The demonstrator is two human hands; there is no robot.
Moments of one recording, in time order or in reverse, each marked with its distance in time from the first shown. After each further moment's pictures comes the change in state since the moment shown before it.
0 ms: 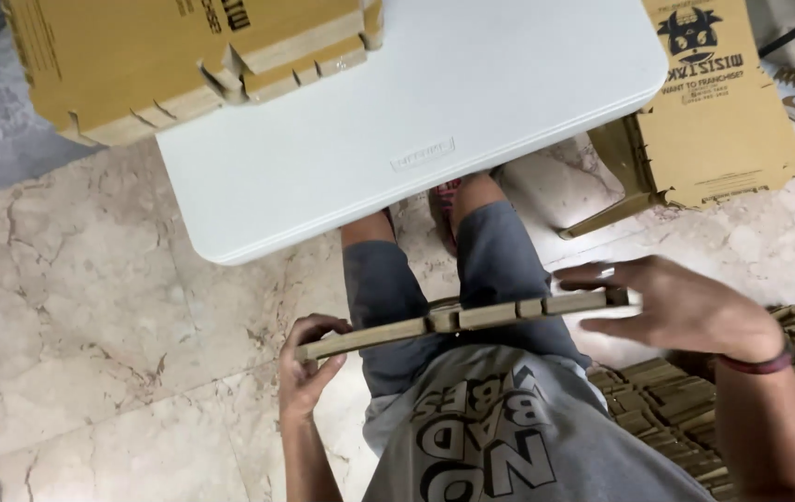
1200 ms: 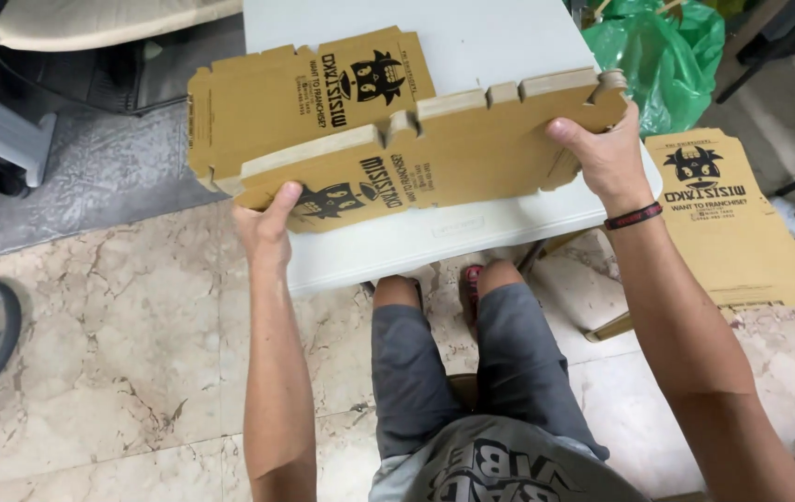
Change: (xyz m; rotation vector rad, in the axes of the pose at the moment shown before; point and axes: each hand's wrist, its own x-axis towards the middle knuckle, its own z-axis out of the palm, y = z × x) left_hand 0.223 0.120 -0.019 0.128 0.457 0.409; right_hand 0.226 -0.054 -0.136 0.543 0.807 -0.483
